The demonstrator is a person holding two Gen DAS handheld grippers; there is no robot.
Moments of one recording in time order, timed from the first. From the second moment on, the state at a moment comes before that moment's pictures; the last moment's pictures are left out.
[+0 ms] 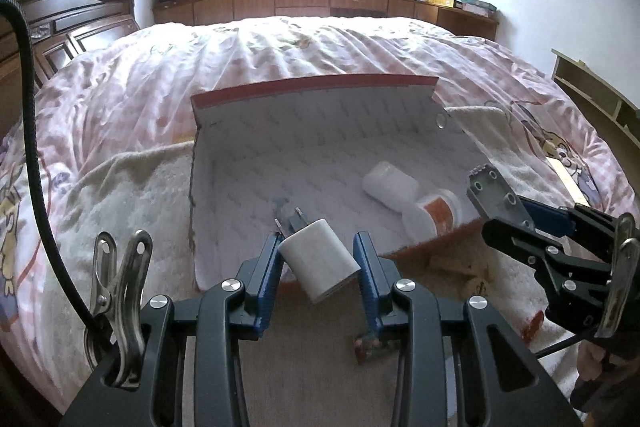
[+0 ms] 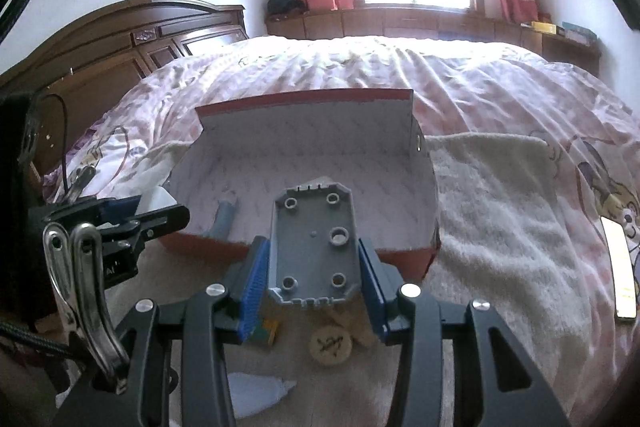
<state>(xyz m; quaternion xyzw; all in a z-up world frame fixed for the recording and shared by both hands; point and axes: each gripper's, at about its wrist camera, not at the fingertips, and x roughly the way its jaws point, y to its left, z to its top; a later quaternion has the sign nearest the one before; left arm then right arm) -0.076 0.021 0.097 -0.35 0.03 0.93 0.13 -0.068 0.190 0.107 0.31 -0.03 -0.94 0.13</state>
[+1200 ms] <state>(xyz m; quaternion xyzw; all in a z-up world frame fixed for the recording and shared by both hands) -0.148 0.035 0.065 -0.37 0.03 0.92 0.11 -0.150 0.196 0.083 0.32 -0.01 -0.94 0.09</state>
